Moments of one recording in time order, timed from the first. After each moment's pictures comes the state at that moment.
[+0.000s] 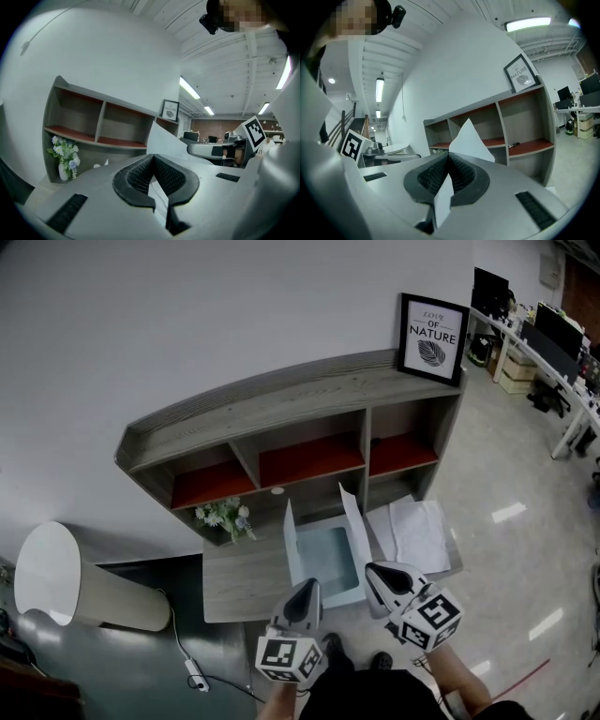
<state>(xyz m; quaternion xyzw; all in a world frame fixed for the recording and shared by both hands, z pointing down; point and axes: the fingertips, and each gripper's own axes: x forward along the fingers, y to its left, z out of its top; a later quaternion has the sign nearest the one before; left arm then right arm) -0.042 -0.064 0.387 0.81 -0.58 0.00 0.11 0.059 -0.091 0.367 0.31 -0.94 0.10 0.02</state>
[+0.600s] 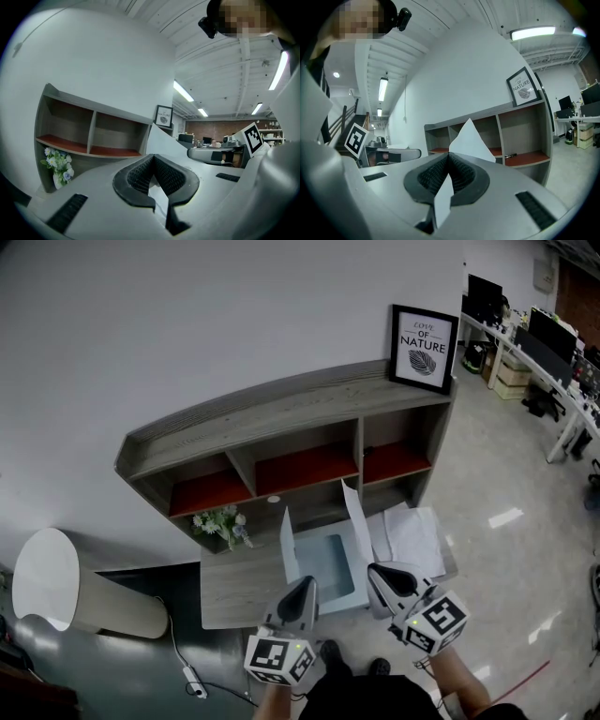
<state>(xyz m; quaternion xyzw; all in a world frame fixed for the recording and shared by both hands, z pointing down) -0.032 -0.066 0.343 0.83 -0.55 0.00 0.08 0.075 -0.087 0.333 0.32 -0.94 0.06 0.01</state>
